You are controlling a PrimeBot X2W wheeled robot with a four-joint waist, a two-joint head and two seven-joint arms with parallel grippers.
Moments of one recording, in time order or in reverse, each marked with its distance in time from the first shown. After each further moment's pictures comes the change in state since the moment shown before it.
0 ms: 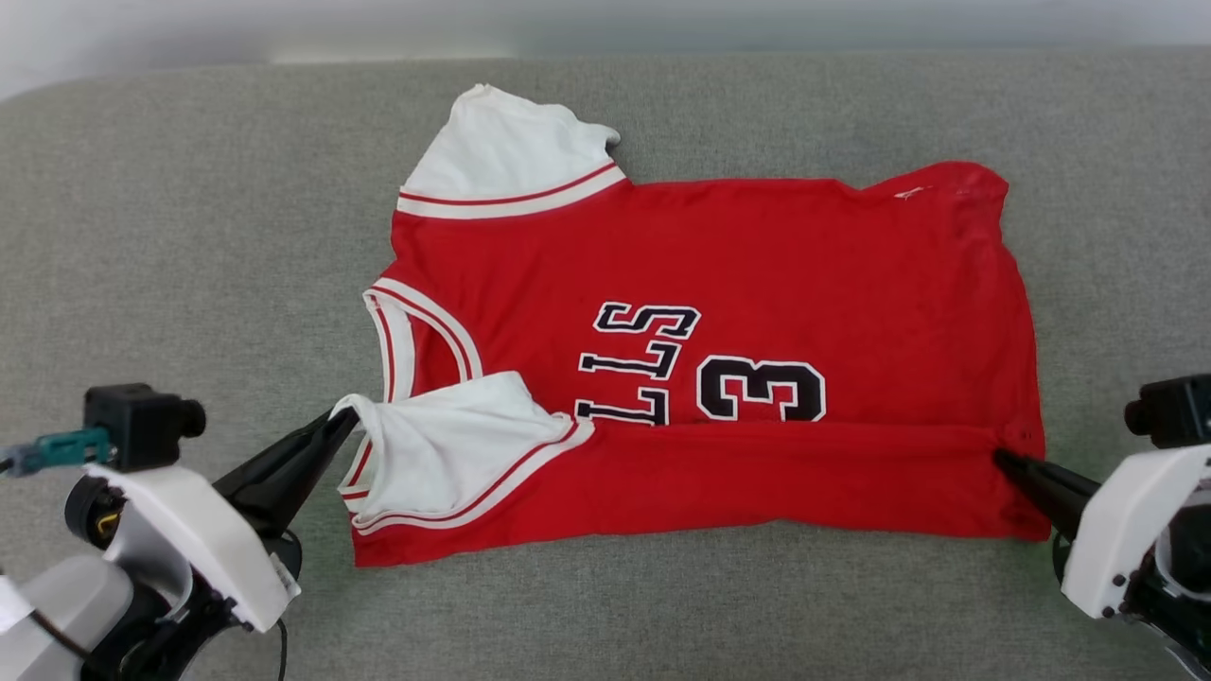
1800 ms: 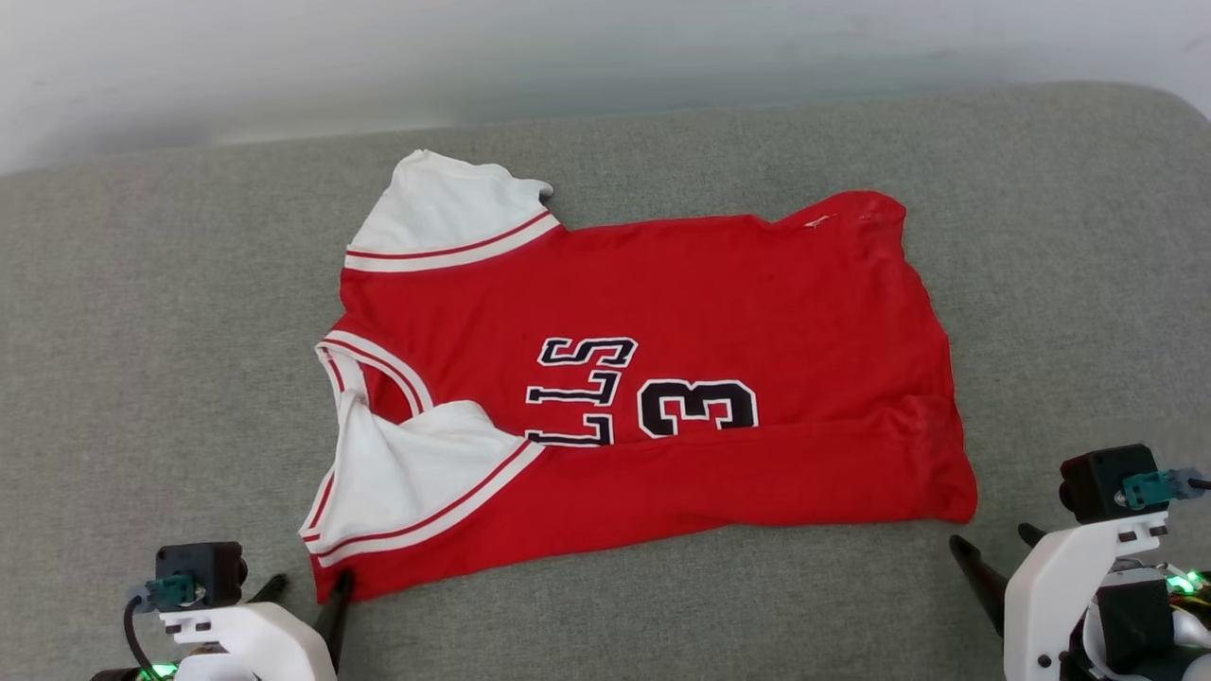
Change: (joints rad) left arm 0.210 -0.139 -0.039 0.063 0.112 0.518 0.088; right arm 0.163 0.307 -0.164 -0.203 -0.502 0.000 0.260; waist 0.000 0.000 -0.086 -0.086
